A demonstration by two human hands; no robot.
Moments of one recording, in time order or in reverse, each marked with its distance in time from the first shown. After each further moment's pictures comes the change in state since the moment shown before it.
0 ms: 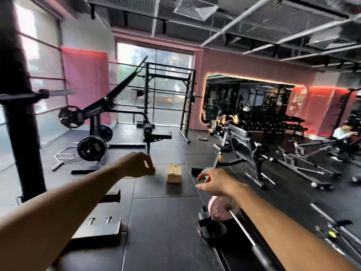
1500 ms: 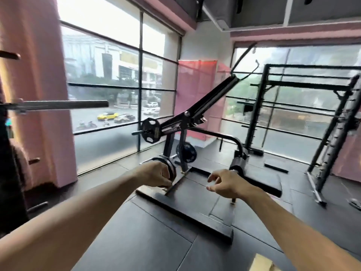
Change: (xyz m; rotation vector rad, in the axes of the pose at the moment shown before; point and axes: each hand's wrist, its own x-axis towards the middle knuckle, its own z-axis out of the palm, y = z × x) left_hand 0.951 -0.414 0.028 0.024 0.172 -0.630; right_hand 1.246 0.001 0.008 0.044 -0.269 -0.664
